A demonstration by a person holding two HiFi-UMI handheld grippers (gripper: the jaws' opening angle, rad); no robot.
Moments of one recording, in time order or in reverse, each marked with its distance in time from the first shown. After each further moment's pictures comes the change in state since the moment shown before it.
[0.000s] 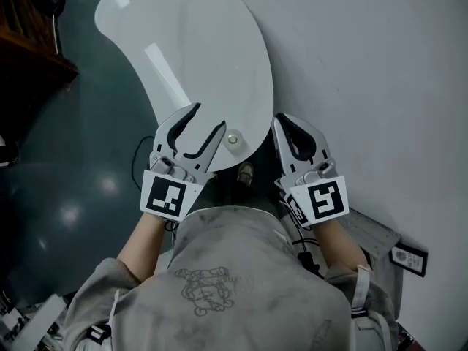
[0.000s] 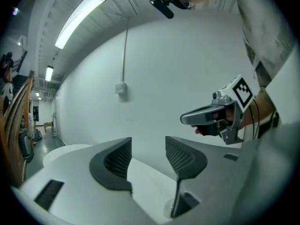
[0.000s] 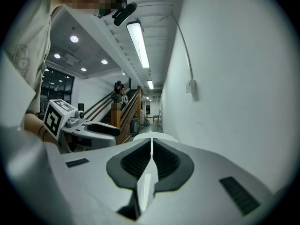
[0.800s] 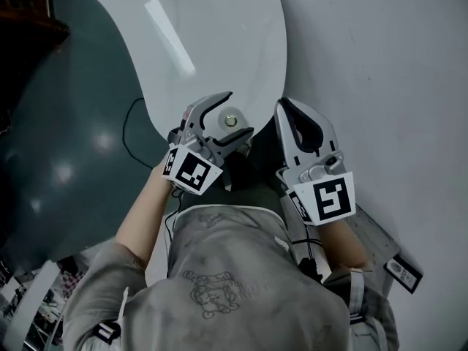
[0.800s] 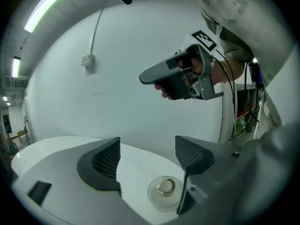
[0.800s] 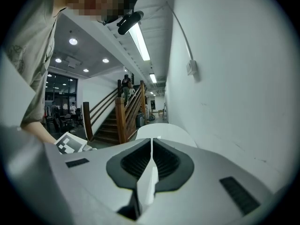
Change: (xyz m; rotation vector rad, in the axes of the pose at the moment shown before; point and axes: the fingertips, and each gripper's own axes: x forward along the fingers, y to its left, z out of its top) left arm 0.075 -0.073 -0.160 0.161 0.111 -0.278; right arm 0.033 -0.014 -0.080 0.048 0.069 0.092
